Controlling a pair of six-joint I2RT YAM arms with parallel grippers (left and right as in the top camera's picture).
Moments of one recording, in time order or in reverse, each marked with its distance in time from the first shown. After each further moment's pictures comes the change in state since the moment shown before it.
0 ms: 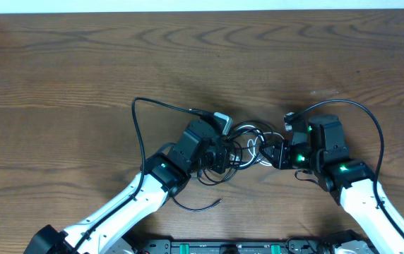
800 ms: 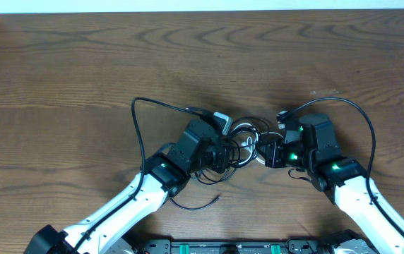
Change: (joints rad) left arm 0.000 0.000 0.000 -0.001 -0.002 0.000; right arm 0.061 0.034 0.000 0.073 0.004 0.013
